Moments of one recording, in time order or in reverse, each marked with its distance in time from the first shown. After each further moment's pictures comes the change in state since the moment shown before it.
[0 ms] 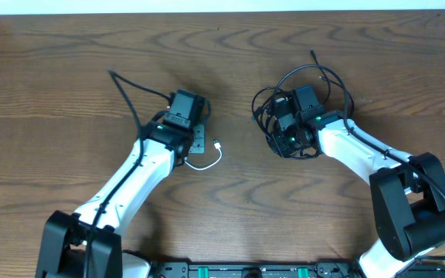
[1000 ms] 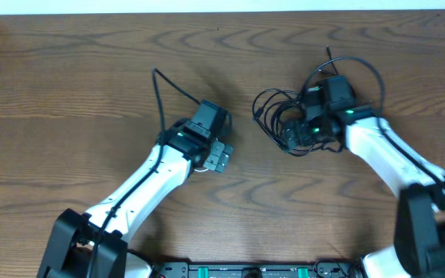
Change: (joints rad) left arm -0.140 0.006 -0.003 -0.044 0.031 0.251; right arm -0.155 -0.135 0.000 -0.089 0.004 0.092
